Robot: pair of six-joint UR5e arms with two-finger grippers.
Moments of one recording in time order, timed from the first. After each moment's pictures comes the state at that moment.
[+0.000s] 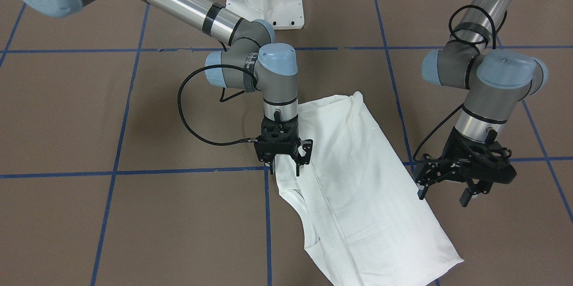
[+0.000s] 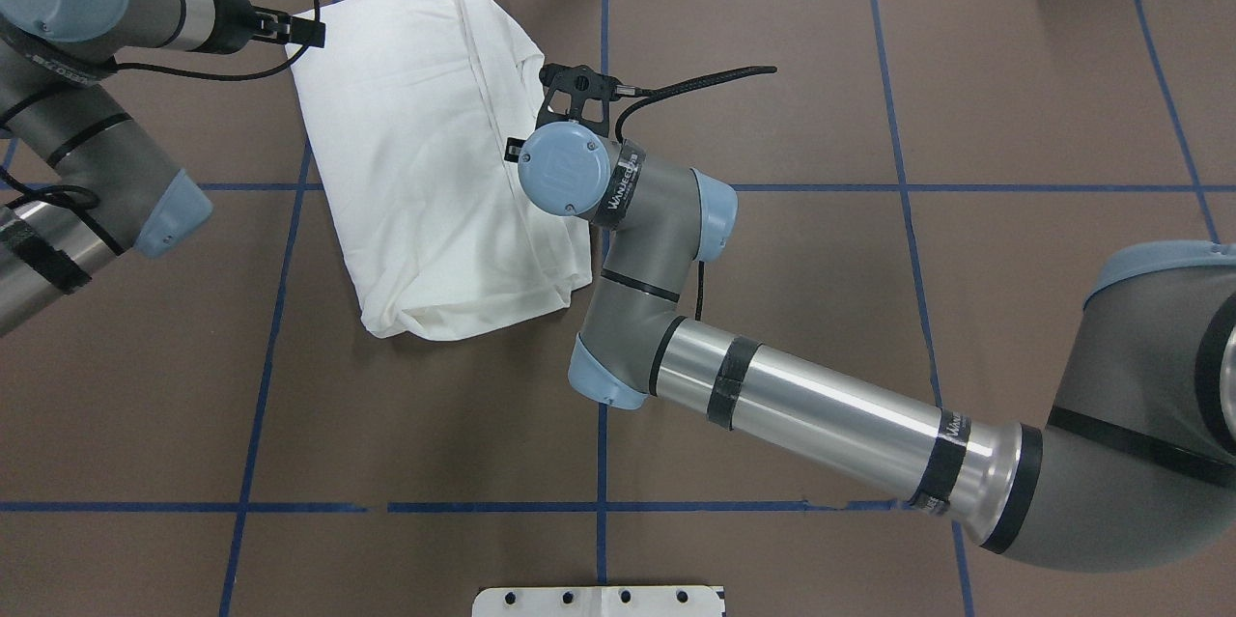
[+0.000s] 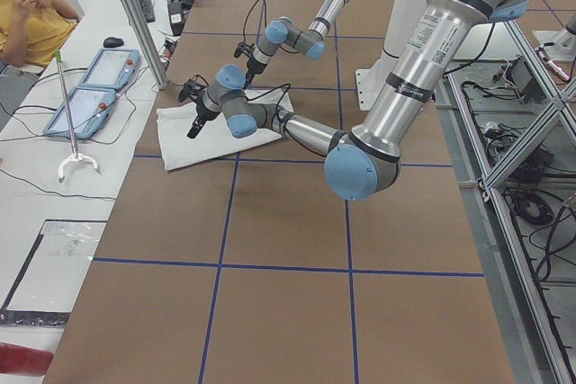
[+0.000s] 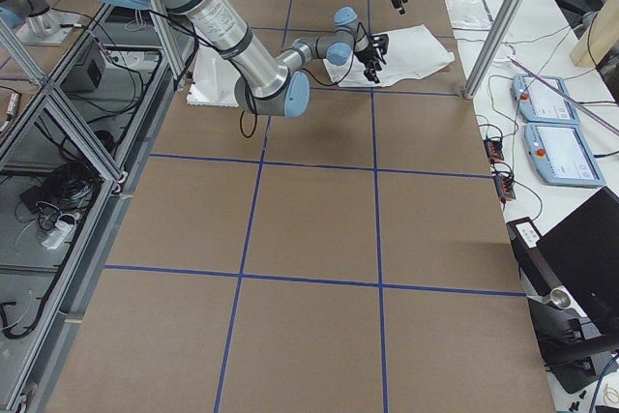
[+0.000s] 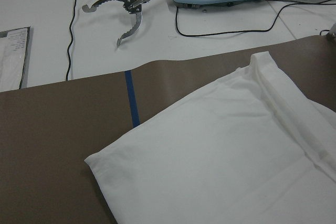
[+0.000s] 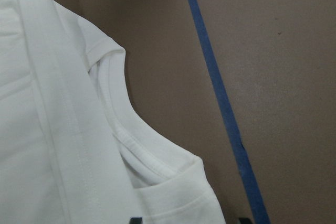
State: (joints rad) left arm -0.97 -2.06 -1.36 -2.33 -1.78 -0.78; right arm 0.50 -0.53 0.98 -1.07 1.40 1.41
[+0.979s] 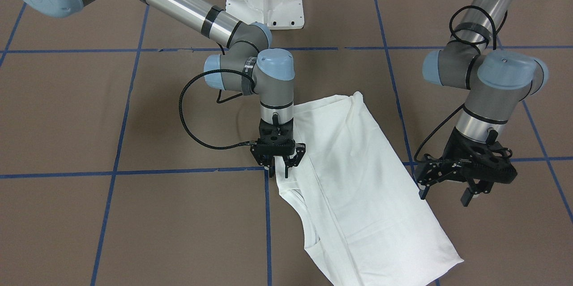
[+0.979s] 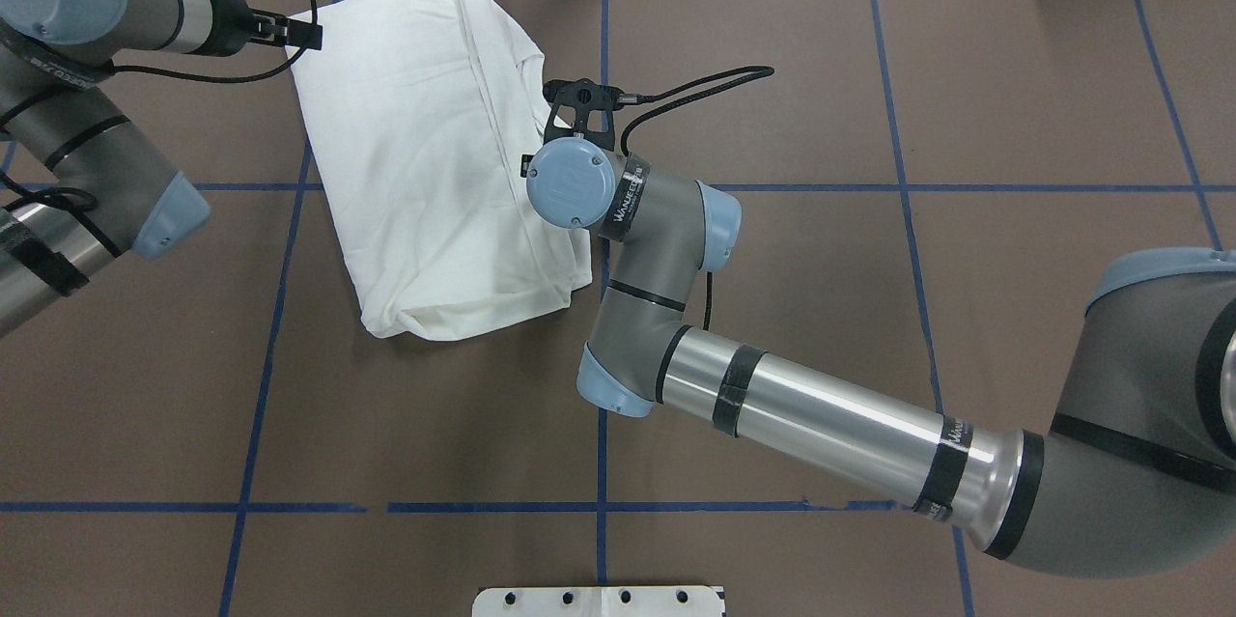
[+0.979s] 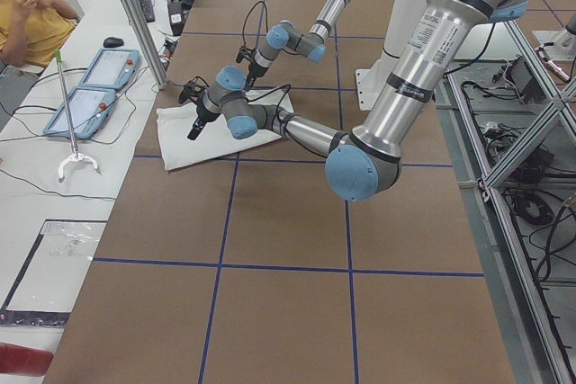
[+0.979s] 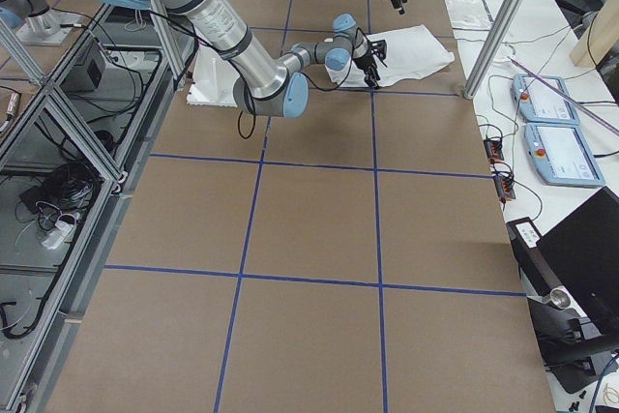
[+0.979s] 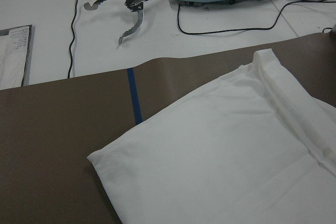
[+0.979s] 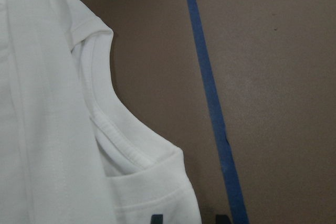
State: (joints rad) left arm -0.97 -2.06 -1.36 -2.33 -1.78 -0.78; right arm 0.49 -0.55 0.97 -1.08 1.39 1.34
